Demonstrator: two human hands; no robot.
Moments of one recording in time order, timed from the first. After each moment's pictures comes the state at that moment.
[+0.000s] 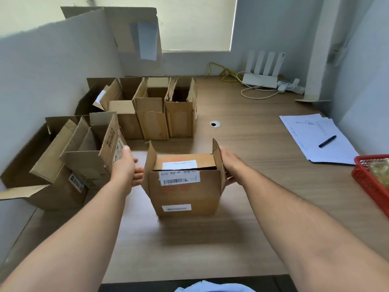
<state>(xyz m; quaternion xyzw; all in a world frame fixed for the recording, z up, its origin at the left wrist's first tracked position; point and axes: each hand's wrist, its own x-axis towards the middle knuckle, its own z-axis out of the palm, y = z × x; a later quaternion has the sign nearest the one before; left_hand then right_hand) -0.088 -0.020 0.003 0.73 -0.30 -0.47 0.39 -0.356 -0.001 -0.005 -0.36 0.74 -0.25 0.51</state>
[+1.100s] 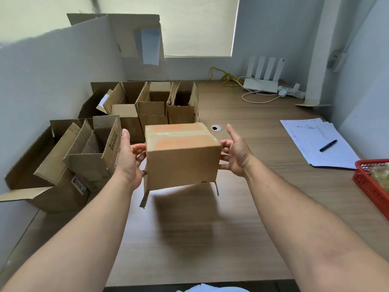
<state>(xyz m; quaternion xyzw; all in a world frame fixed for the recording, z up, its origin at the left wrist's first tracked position) -0.102 -0.013 0.032 0.55 -0.31 -0.59 0.51 -0.363 -0.013 0.026 -0.30 0.56 -0.45 0.63</state>
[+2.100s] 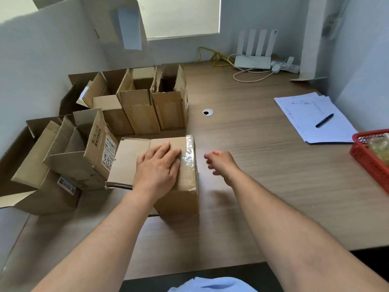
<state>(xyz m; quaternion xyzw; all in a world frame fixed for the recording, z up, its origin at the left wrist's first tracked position) -0.159 0.024 0.006 0.57 -0.81 -0.05 0.09 -0.351 0.011 -0.041 -0.36 0.70 -0.39 0.49</state>
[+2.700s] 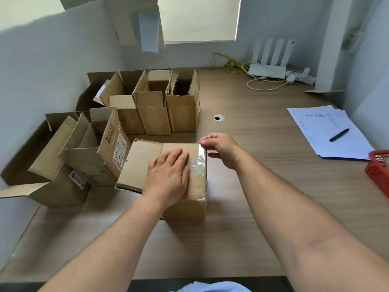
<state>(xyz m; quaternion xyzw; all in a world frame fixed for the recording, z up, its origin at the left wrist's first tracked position) -0.160 0.033 0.000 0.59 -0.80 -0.02 0.07 -0.342 -0.028 0.010 -0.44 0.58 -0.39 0.56</state>
